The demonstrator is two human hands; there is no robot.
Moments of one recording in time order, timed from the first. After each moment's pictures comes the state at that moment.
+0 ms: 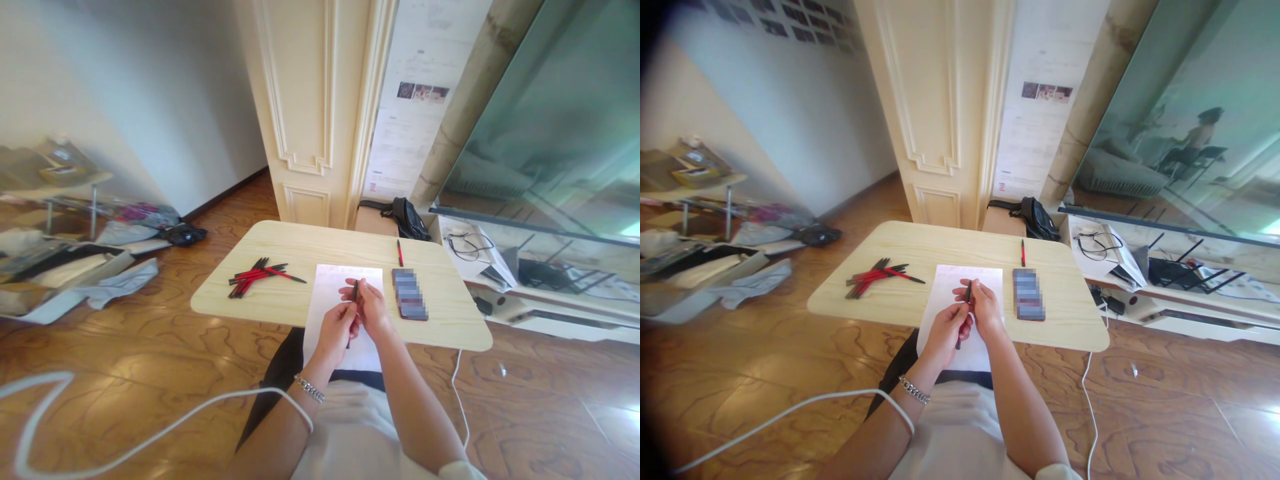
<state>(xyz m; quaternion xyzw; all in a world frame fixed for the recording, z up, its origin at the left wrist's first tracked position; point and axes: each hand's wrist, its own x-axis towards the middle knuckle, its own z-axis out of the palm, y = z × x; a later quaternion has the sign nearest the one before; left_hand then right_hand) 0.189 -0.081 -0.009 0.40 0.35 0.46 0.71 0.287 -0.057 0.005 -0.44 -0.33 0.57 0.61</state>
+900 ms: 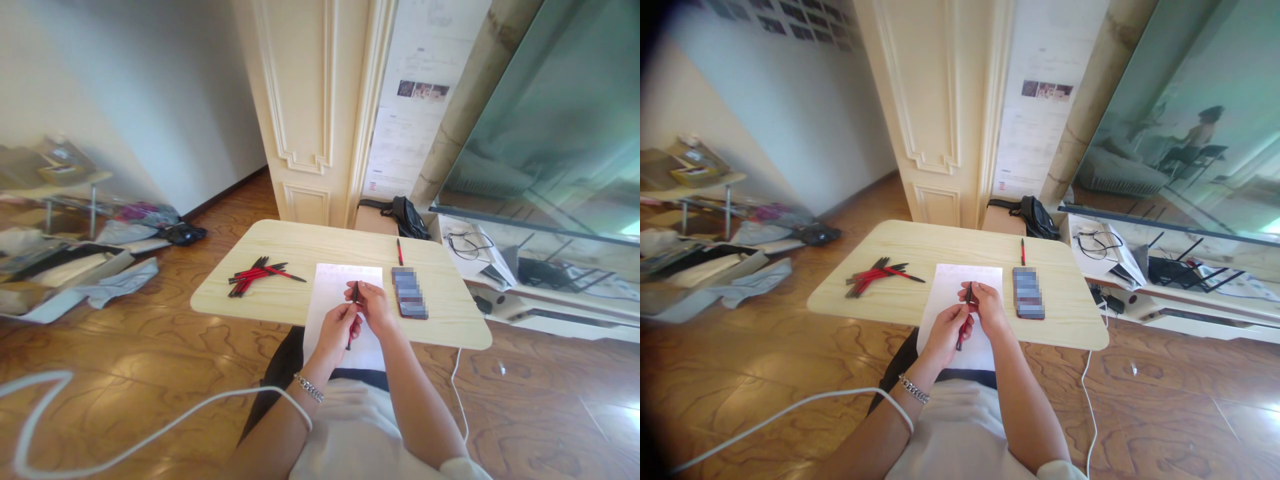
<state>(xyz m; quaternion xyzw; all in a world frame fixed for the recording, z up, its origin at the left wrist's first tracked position) 0.188 -0.083 -0.016 0.41 0.36 0.46 0.70 0.299 -0.054 -0.002 -0.45 -0.33 0.59 0.59</state>
